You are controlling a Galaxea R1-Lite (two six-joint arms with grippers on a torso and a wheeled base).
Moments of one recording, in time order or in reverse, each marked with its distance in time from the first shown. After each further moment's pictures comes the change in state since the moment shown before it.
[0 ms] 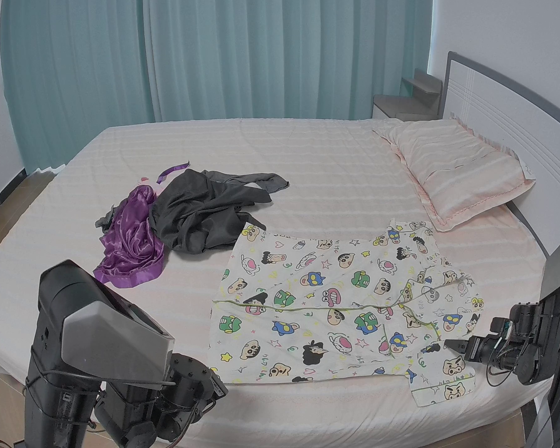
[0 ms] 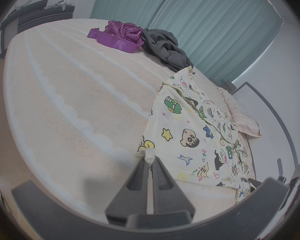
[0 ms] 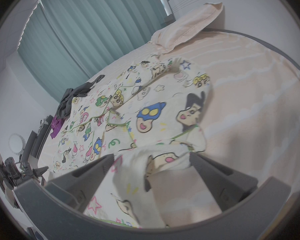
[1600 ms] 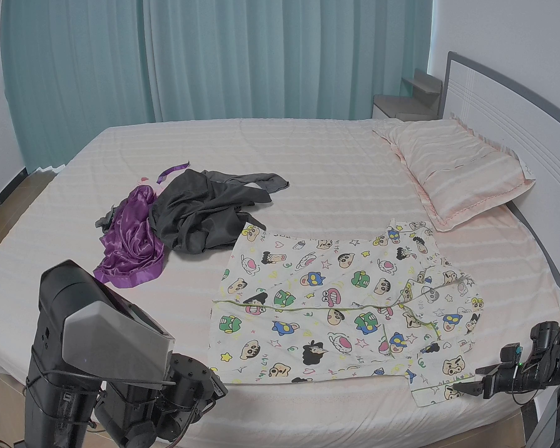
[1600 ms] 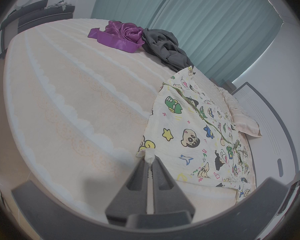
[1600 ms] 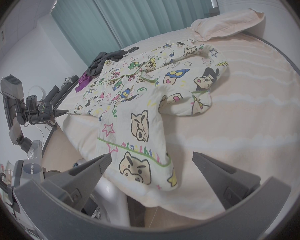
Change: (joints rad) left arm 0.002 0.003 0.000 0.000 0.000 -0.001; right arm -0.242 -0.054 0.119 0.299 0.336 -0.685
